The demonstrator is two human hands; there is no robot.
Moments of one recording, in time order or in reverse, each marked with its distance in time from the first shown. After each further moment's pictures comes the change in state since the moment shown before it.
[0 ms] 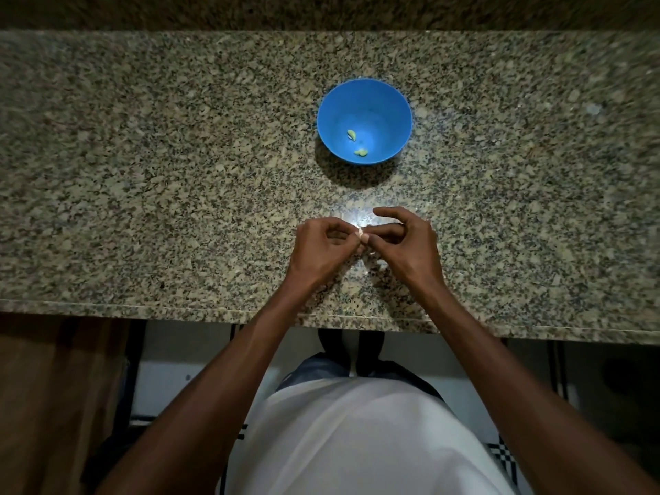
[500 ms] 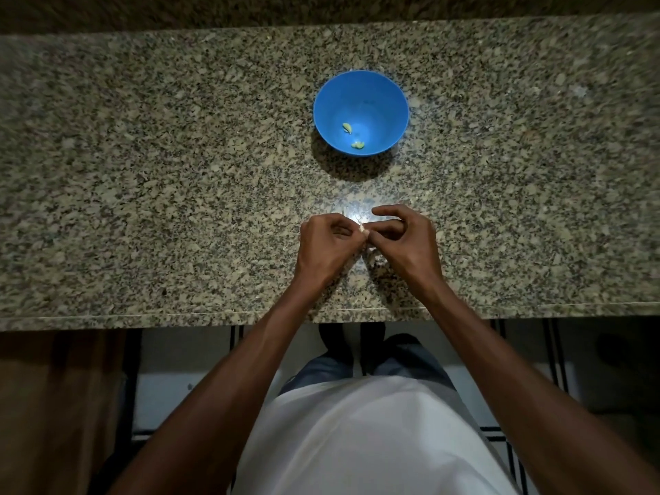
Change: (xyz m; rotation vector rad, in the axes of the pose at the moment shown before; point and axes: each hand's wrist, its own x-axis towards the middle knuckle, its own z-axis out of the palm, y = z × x) left_hand -0.001 -0.003 -0.001 0.085 0.026 0.053; right_hand -0.011 0.002 0.015 -0.032 0.078 0.023
